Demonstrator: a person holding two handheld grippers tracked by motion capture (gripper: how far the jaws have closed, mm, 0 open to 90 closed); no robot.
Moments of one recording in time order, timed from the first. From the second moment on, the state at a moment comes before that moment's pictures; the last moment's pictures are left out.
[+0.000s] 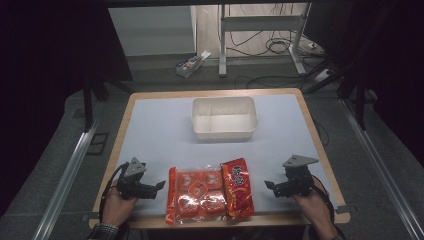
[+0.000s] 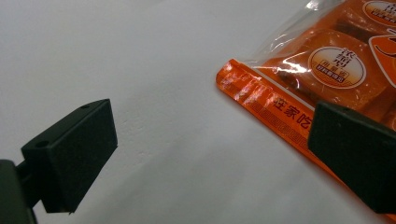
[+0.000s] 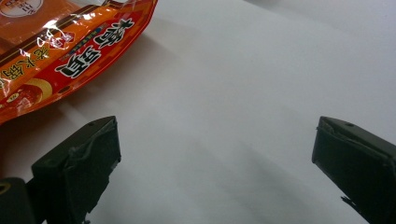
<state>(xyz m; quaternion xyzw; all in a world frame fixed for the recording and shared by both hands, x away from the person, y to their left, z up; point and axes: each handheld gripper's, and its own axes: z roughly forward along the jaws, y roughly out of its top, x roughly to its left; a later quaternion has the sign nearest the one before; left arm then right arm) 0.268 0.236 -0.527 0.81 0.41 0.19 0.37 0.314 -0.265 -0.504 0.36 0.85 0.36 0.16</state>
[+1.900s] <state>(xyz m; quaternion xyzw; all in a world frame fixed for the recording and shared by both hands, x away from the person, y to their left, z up) 0.268 0.232 -0.529 0.82 0.41 0.20 0.34 0.281 -0.173 -0.493 0.22 0.91 0.35 0.06</state>
